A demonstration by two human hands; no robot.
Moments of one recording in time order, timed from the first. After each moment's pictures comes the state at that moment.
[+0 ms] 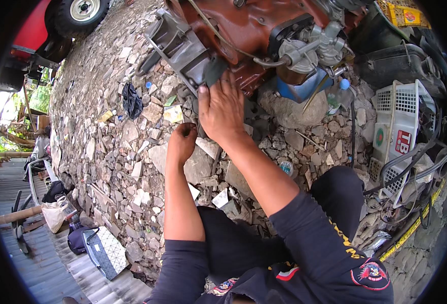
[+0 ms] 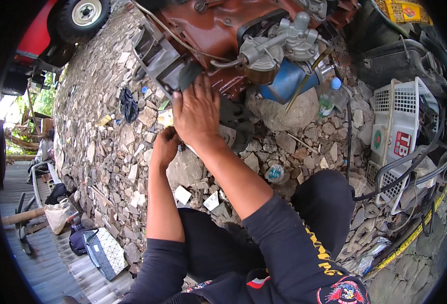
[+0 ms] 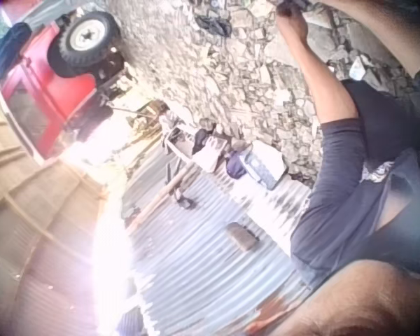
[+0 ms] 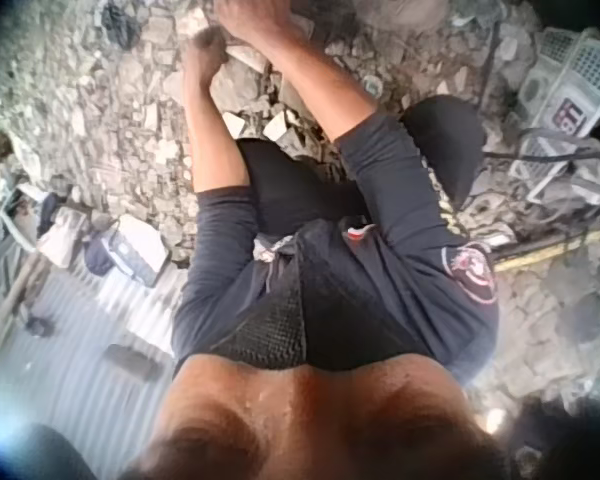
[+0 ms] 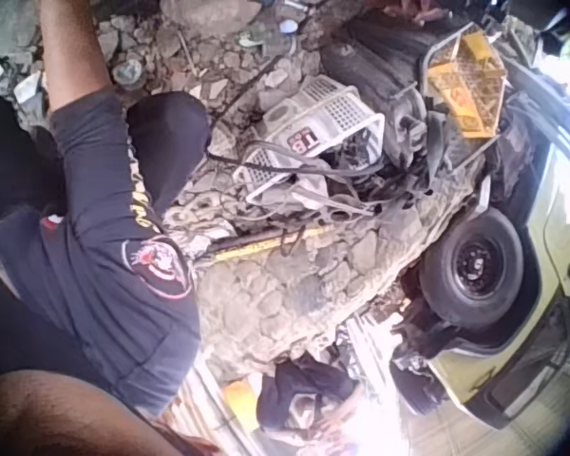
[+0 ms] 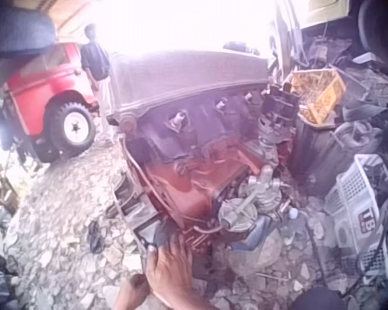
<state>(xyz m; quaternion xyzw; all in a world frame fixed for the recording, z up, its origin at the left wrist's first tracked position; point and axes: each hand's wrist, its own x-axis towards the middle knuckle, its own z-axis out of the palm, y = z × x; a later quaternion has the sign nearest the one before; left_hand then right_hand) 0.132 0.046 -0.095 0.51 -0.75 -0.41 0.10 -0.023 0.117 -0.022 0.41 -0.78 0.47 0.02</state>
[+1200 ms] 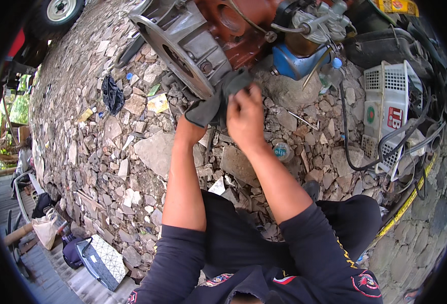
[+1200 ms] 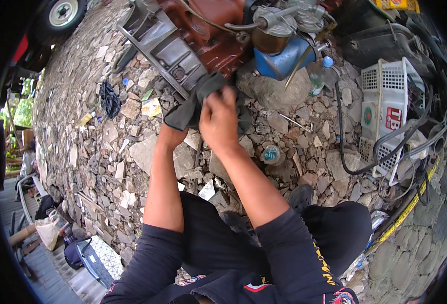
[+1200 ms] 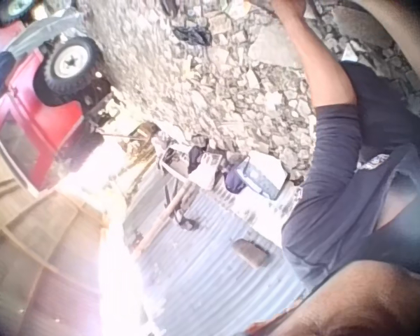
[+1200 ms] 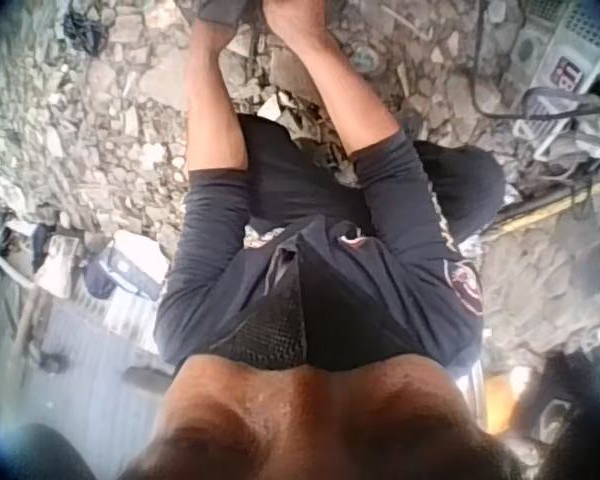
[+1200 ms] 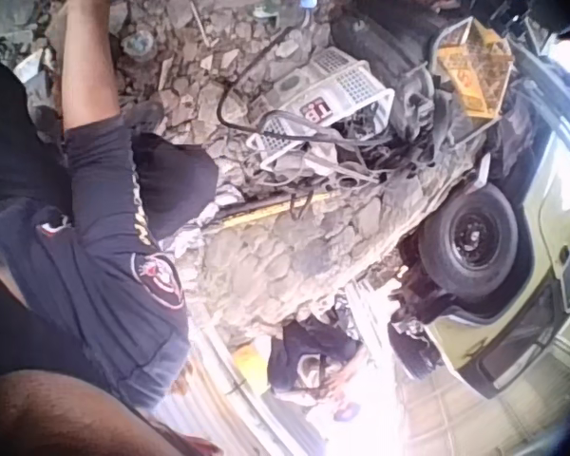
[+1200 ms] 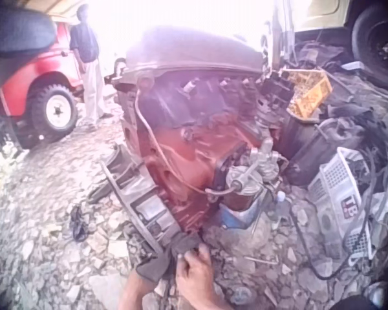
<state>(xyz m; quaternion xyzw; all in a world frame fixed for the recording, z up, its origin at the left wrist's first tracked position) 0.111 0.040 -0.148 0.18 -0.93 -0.25 0.18 -0.008 0.172 -0.064 0.36 -0.73 0.59 0.02</state>
